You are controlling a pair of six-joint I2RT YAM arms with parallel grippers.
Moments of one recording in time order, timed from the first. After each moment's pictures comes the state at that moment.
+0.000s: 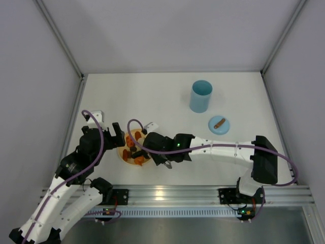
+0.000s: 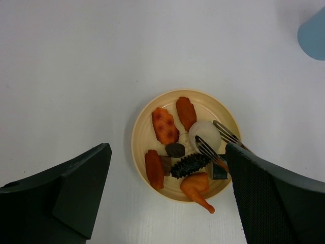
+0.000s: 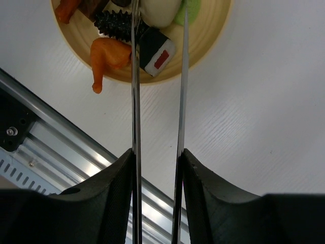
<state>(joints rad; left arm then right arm) -0.54 0.57 0.83 -0.76 -0.41 -0.42 1.29 1.63 1.35 -0.70 0.32 0.54</state>
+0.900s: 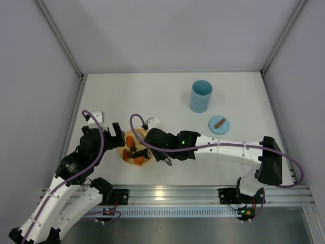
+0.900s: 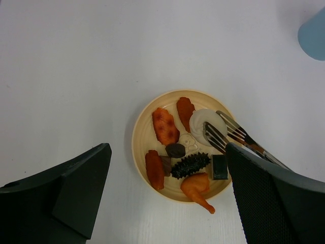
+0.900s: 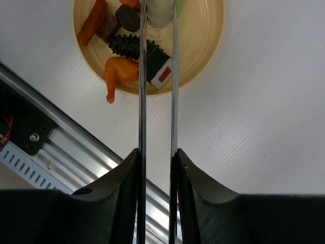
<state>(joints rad) -0.55 0.57 0.83 -0.76 -0.42 -0.42 1.29 1.59 1.40 -0.72 0.34 0.53</state>
